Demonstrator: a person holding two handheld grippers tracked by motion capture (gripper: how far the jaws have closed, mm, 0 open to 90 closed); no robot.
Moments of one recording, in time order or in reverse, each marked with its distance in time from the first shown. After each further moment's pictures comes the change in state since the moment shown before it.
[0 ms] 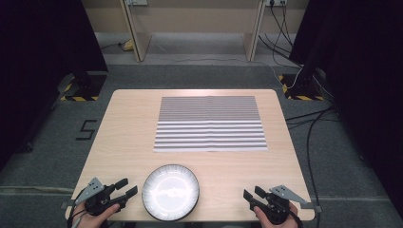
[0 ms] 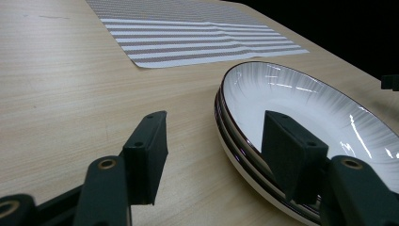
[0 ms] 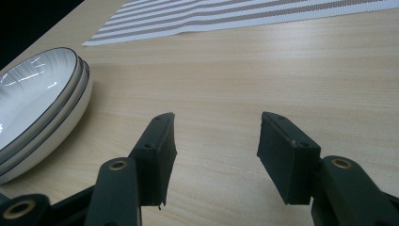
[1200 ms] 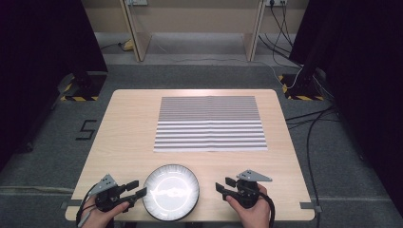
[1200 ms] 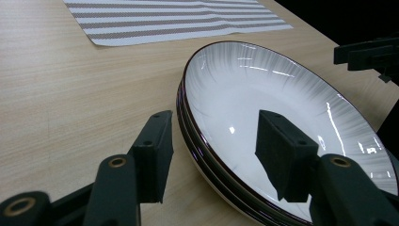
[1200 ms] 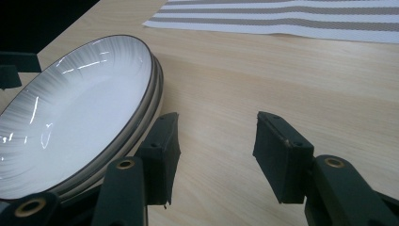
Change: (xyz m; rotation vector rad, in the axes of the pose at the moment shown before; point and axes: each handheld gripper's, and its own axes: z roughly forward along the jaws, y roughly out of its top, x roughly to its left) left arm -0.017 0.011 0.020 0.132 -0.068 -0.030; right arm 0.056 0.034 0.055 0.122 0.160 -0.118
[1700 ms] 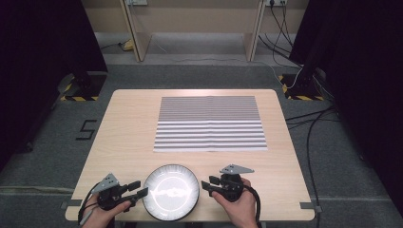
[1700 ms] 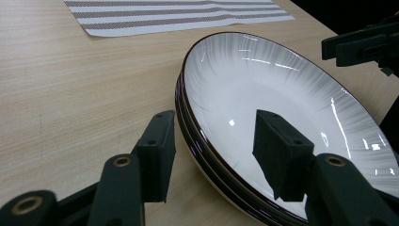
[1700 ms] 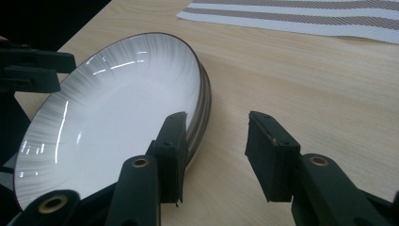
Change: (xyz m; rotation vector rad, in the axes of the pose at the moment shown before) left arm 0.001 0.001 0.005 0.037 -0.006 -0.003; right arm 0.025 0.019 0.031 0.072 0.089 -0.022
